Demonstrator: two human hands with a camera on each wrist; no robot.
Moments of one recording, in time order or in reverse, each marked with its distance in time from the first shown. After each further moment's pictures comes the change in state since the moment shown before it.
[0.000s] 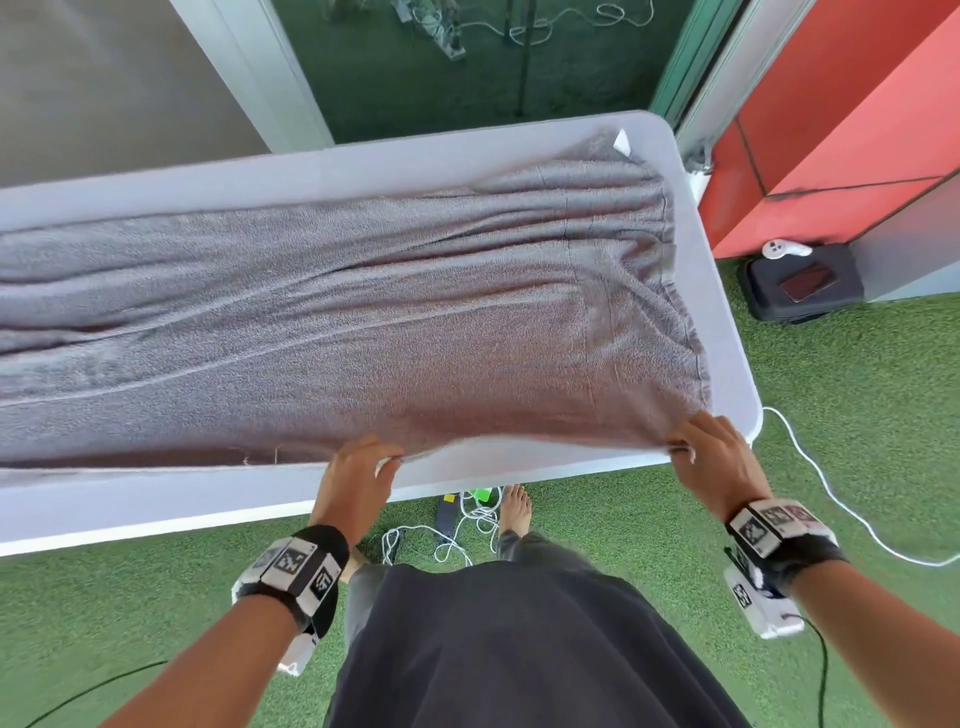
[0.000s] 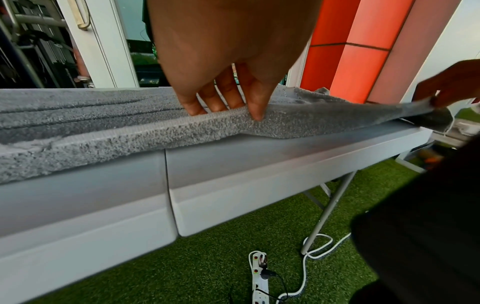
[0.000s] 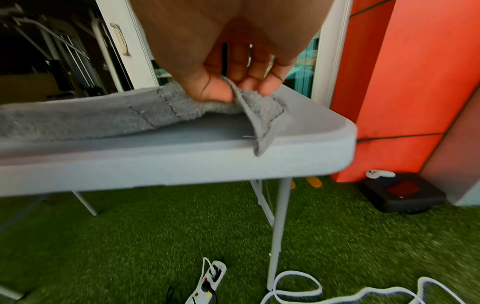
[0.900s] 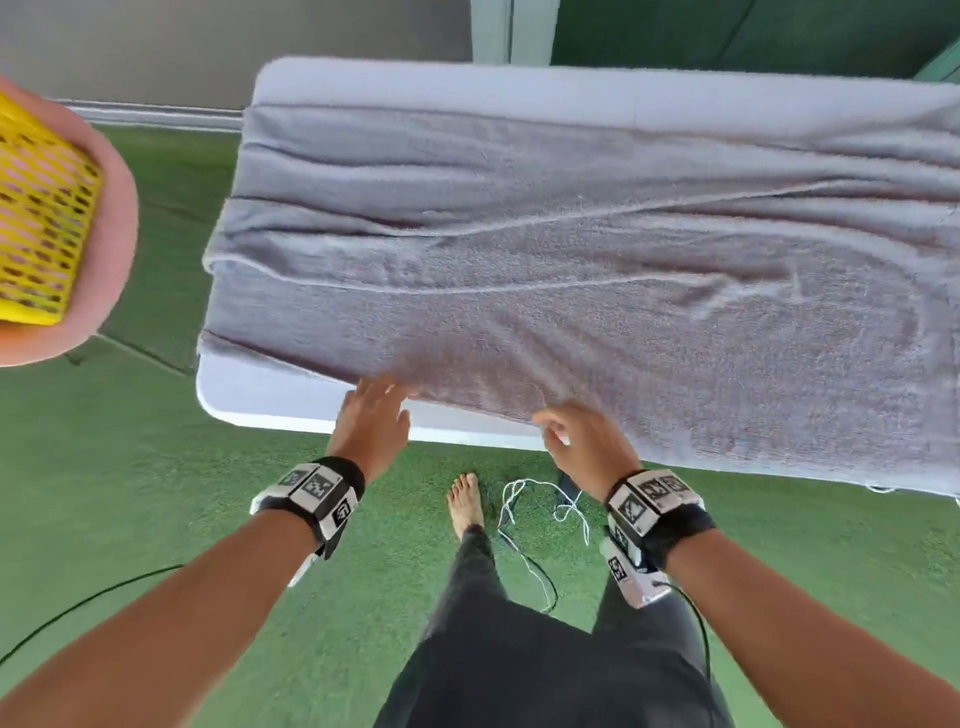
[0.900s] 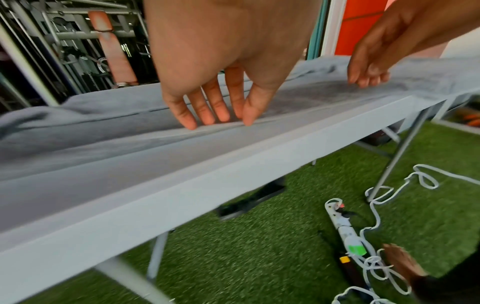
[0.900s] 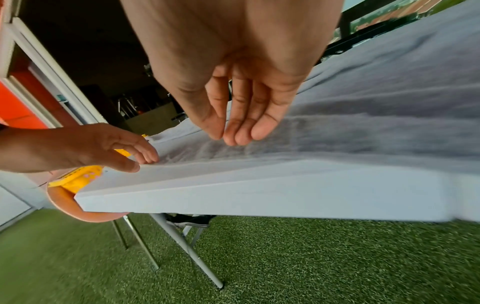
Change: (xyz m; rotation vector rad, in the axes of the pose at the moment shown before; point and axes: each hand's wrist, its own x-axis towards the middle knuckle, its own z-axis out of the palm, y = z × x) left_hand -0.053 -0.325 -0.172 0.181 -0.017 -0.089; right_hand 0.018 -0.481 0.185 0.253 -0.400 -0.250
